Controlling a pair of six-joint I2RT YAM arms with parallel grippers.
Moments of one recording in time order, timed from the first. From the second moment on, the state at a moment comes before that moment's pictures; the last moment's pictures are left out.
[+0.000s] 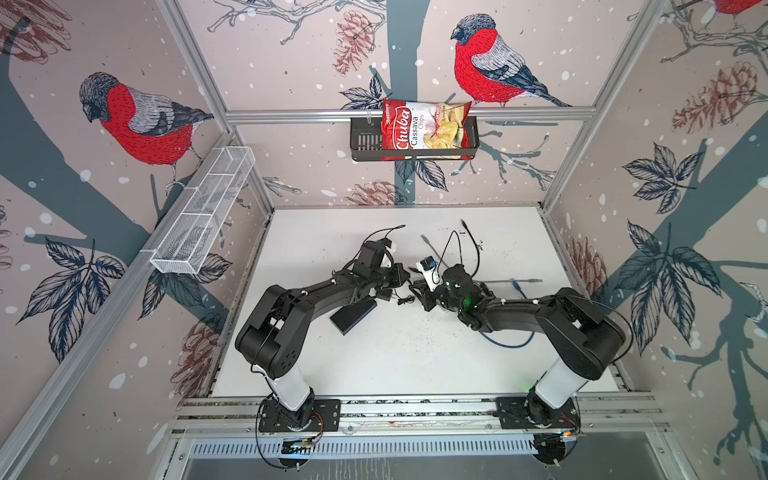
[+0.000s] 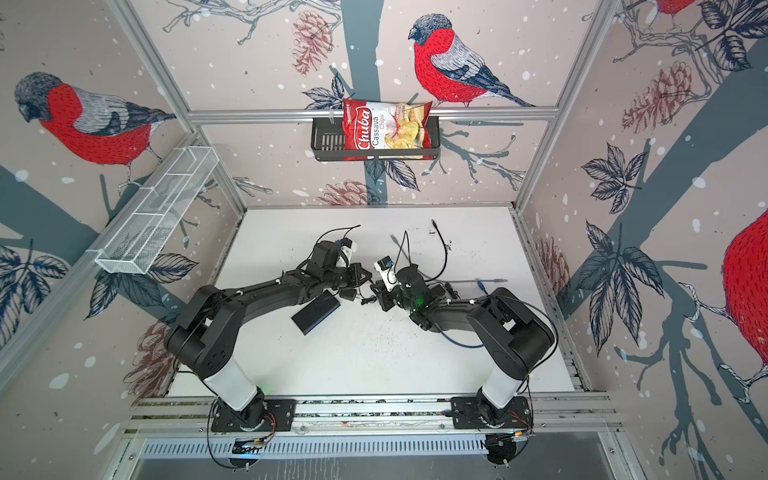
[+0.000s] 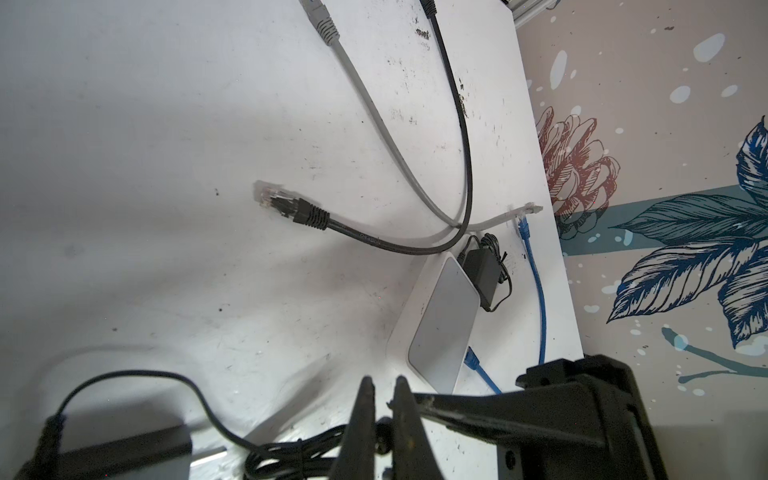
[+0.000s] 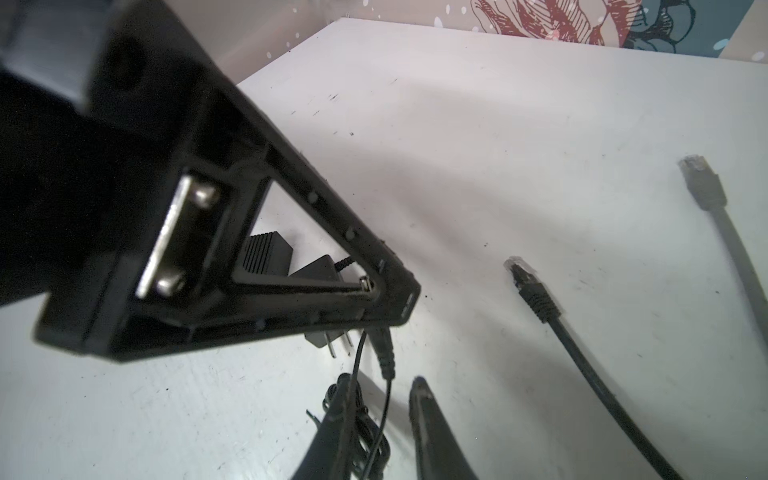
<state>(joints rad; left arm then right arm) -0.54 1.69 0.96 0.06 0.42 -0.65 0.75 1.69 0.68 0.55 -0.20 0.11</state>
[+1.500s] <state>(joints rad) -0.51 1.58 1.08 -0.22 0.24 -0.41 0.70 1.61 0.62 0.53 -0.24 0.00</state>
